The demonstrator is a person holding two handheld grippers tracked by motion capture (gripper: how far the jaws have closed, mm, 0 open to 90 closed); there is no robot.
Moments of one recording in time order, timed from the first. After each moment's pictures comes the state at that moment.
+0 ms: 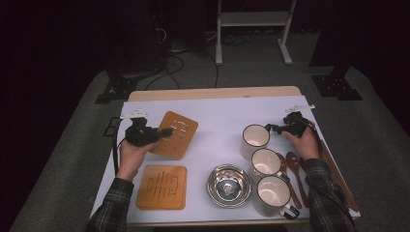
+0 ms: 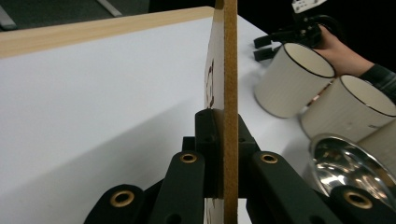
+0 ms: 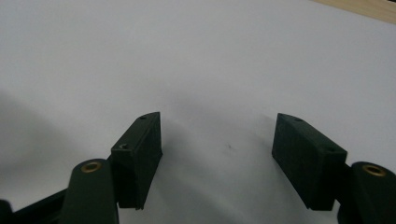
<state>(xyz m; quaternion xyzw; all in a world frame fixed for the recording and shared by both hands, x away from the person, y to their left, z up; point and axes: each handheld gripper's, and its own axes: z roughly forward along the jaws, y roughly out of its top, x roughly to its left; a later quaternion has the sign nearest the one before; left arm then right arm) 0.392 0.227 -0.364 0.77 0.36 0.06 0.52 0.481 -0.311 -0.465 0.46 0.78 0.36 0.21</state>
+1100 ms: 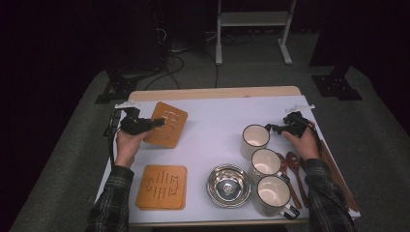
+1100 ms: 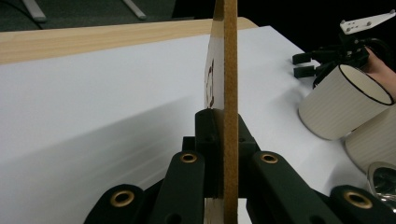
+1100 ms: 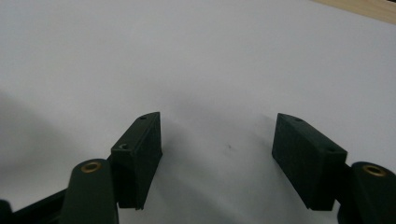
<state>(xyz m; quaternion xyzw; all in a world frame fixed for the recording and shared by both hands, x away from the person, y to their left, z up) 0.437 0.258 -0.380 0.75 0.41 0.06 0.52 0.481 -0.311 -0.465 0.46 0.78 0.36 0.21</state>
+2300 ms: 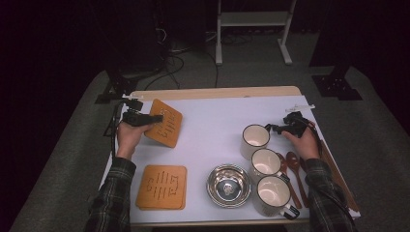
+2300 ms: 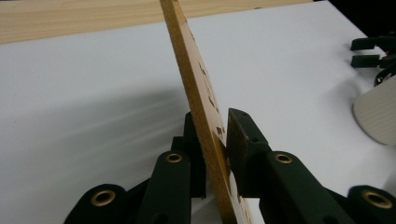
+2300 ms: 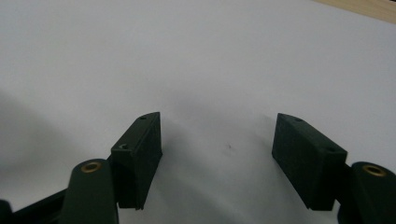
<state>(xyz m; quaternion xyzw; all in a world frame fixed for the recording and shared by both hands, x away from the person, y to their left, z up) 0.472 0.258 -0.380 0.76 0.47 0.07 0.43 0.481 -0.311 -0.465 0.47 0.78 0.36 0.21</state>
